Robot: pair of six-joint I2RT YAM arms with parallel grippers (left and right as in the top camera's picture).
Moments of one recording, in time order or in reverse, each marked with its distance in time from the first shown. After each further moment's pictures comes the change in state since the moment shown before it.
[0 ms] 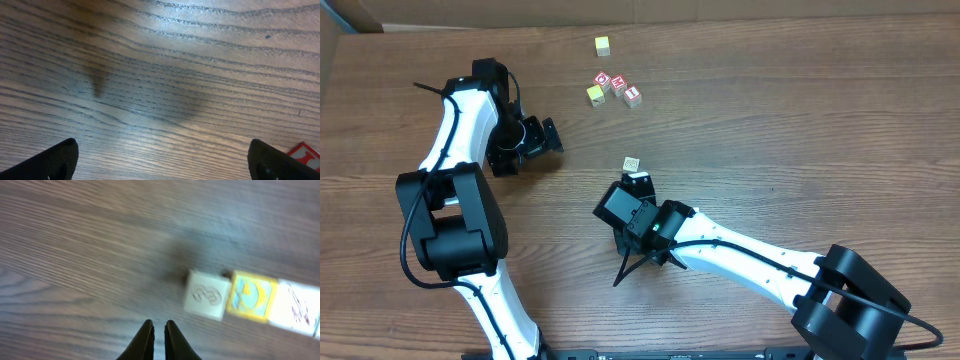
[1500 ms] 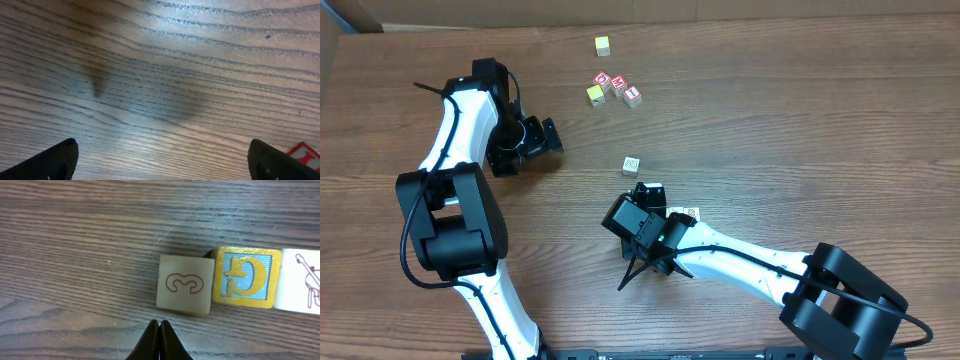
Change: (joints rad) left arm 0.000 0.000 0.000 0.000 0.000 0.000; right arm 0.006 0.010 -0.127 0.148 0.027 0.137
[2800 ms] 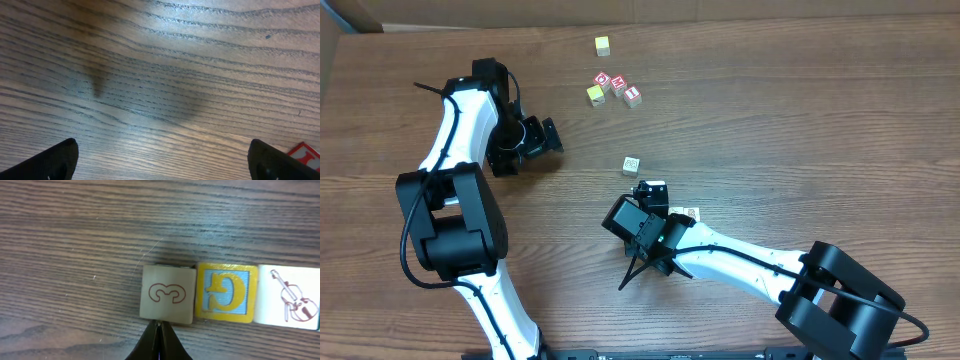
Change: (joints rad) left arm 0.000 0.000 0.000 0.000 0.000 0.000; right arm -0.001 0.010 -0.009 0.016 0.074 0.000
